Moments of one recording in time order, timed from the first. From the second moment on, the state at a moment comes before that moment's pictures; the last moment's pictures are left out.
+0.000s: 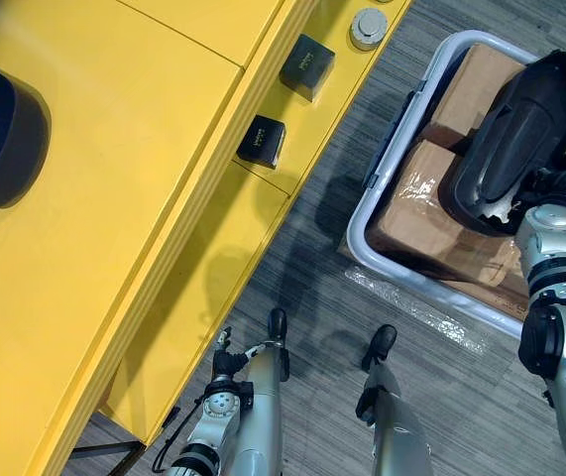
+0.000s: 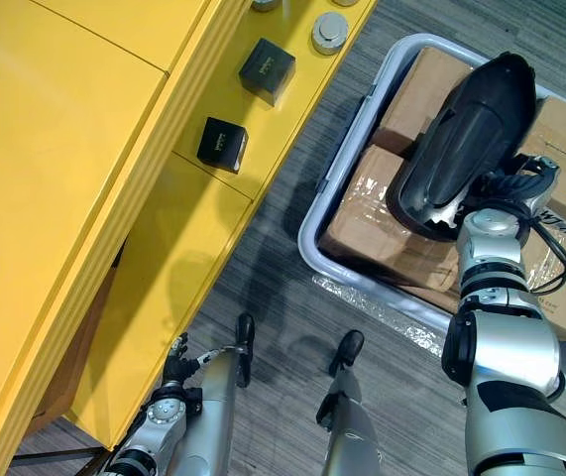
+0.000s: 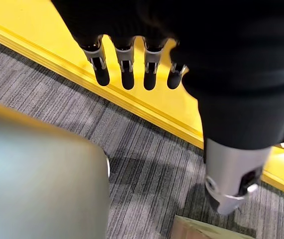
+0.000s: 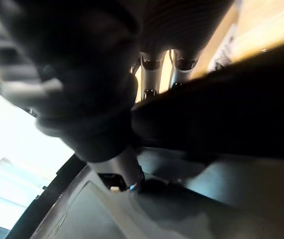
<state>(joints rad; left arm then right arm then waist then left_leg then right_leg) -0.23 0.05 -0.14 0.88 -0.08 -0.21 0.36 -1.17 -0.65 -0.18 1.24 0.07 -0.04 -0.50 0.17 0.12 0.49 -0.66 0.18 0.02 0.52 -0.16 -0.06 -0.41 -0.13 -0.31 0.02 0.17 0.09</state>
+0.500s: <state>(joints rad) -0.03 0.00 -0.13 0.32 -0.14 -0.18 0.36 -0.95 -0.45 -0.17 0.80 -0.09 0.05 -0.43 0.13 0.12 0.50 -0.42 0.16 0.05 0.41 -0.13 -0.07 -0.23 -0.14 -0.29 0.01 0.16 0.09</state>
